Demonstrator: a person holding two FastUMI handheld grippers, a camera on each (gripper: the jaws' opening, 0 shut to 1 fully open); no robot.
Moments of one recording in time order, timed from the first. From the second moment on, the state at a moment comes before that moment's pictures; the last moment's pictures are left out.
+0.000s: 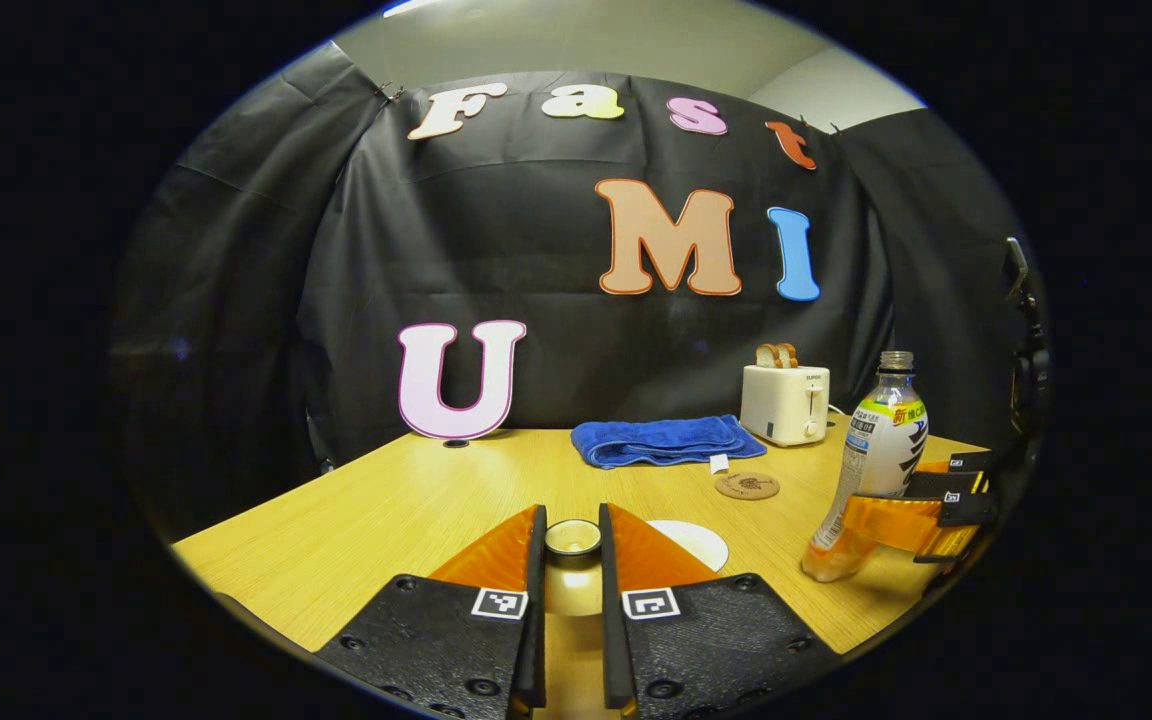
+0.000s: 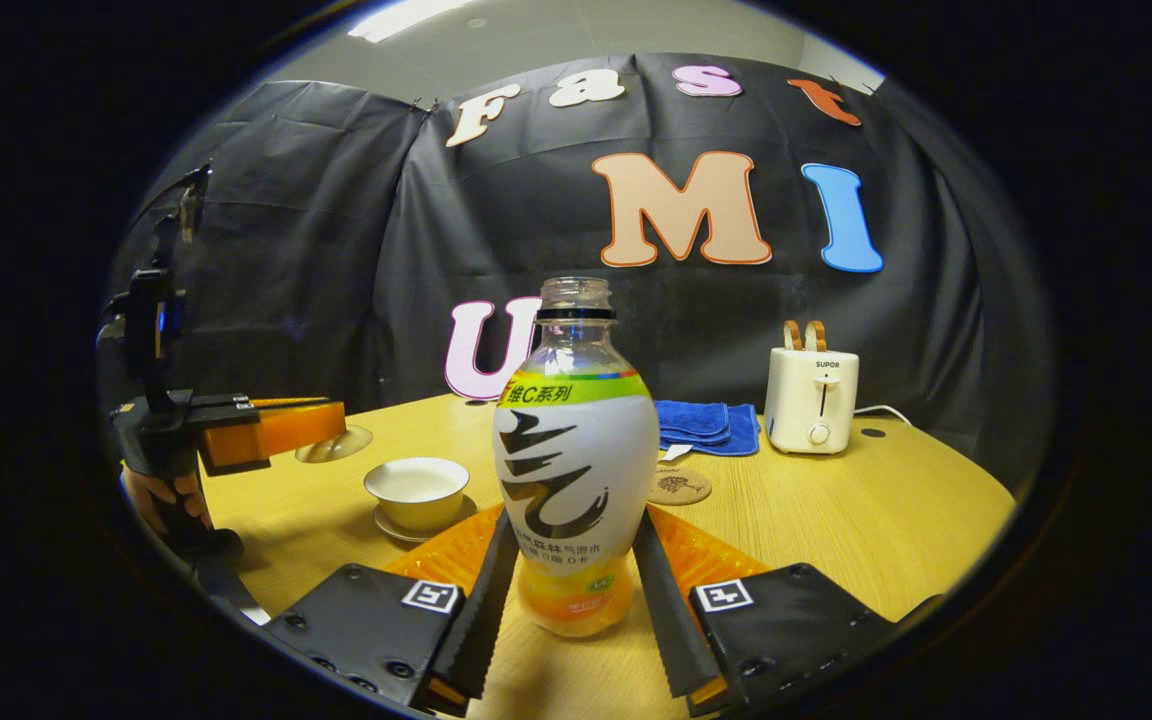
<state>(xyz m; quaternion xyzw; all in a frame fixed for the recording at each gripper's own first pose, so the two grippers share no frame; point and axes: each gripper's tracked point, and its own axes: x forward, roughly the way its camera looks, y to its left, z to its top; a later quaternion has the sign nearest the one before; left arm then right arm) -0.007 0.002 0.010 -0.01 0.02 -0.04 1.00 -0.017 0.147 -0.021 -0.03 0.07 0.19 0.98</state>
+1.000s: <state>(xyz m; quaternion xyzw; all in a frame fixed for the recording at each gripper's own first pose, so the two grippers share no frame) -0.021 0.044 0.008 -0.01 0.02 -0.02 1.00 0.027 0.154 -0.019 -0.44 -0.01 0.13 0.89</state>
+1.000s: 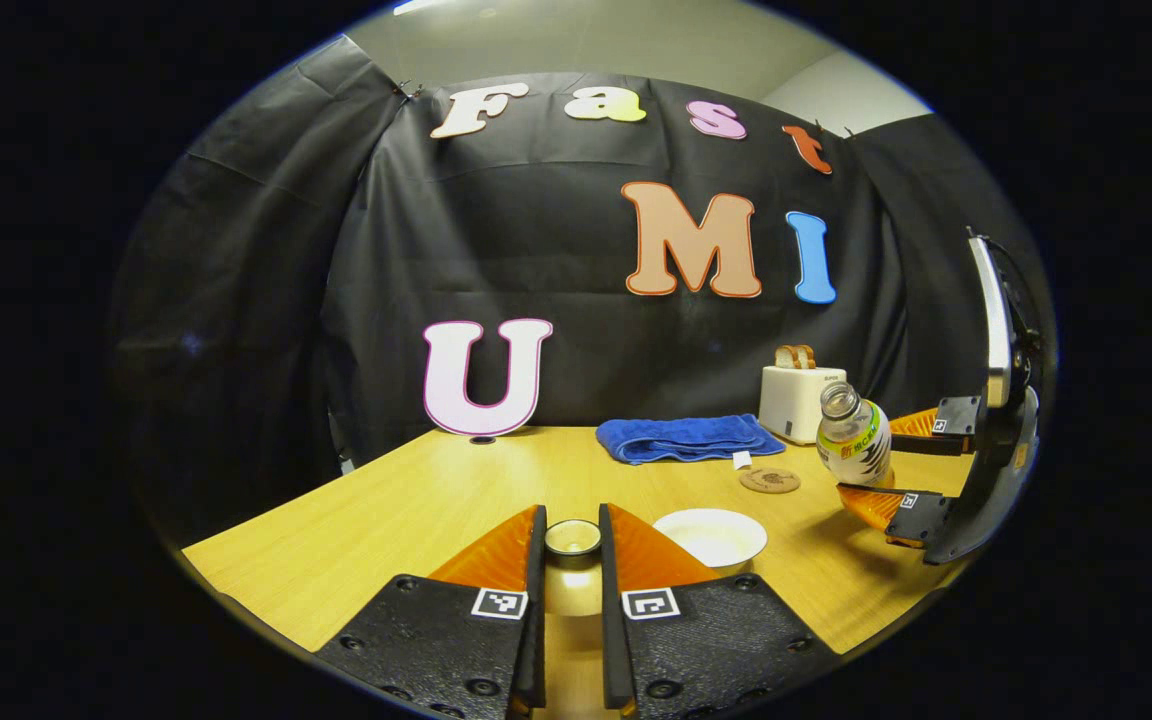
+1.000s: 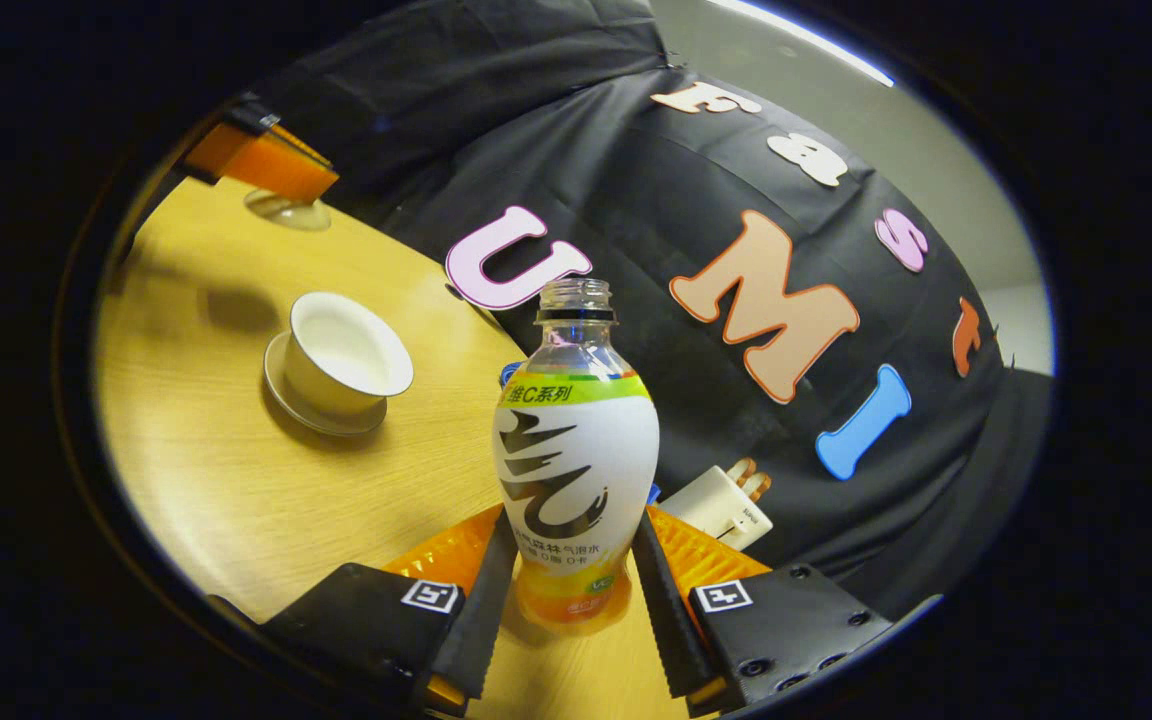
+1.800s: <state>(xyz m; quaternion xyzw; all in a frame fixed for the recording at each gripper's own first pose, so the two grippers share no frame) -0.022 0.068 -0.008 -0.03 0.03 -0.02 1.00 0.026 0.180 -0.035 -0.65 -0.07 0.14 0.74</state>
